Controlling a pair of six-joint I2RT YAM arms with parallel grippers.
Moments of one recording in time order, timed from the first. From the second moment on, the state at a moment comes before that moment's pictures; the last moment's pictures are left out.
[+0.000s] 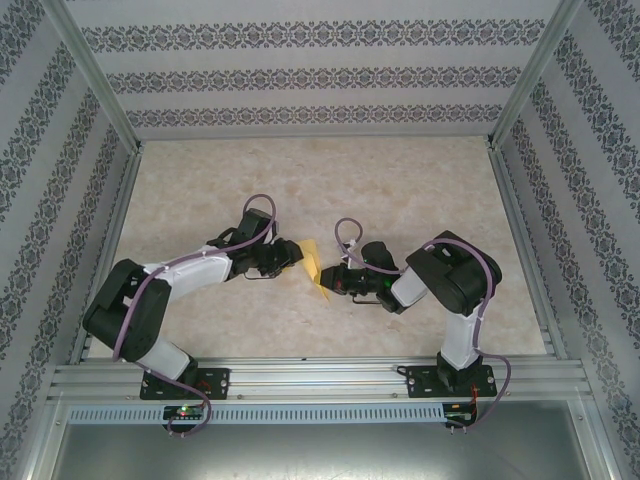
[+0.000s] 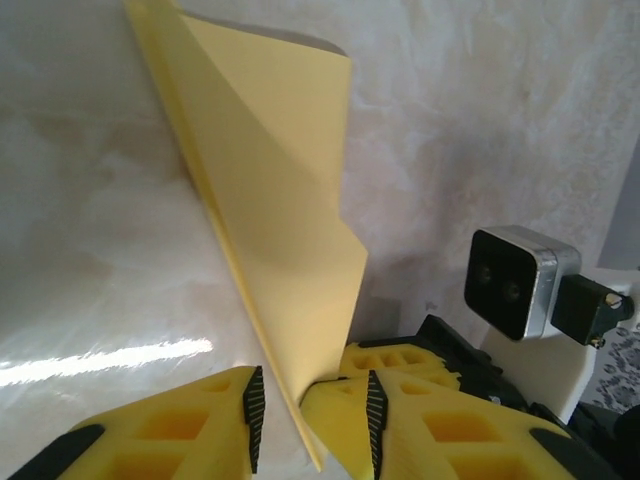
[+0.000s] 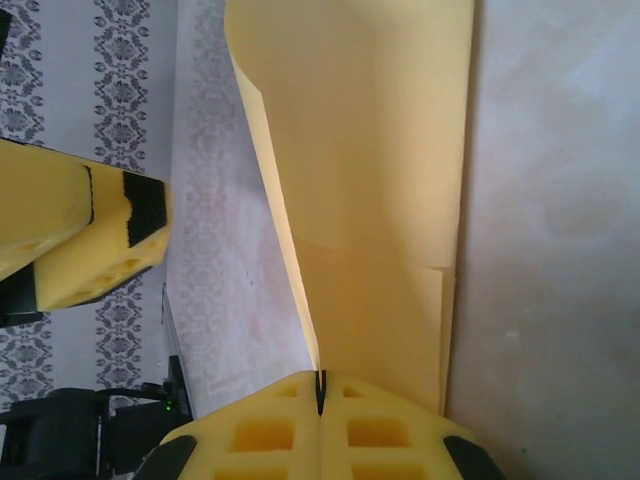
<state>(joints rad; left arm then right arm) -0.49 1.56 0.80 -0.11 0.39 -1.00 0.58 1.91 0.47 0.94 -0.69 1.03</state>
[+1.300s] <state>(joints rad) -0.51 1.81 0.86 0.13 0.50 -1.00 0.55 1.93 0.47 1.00 -0.70 1.14</state>
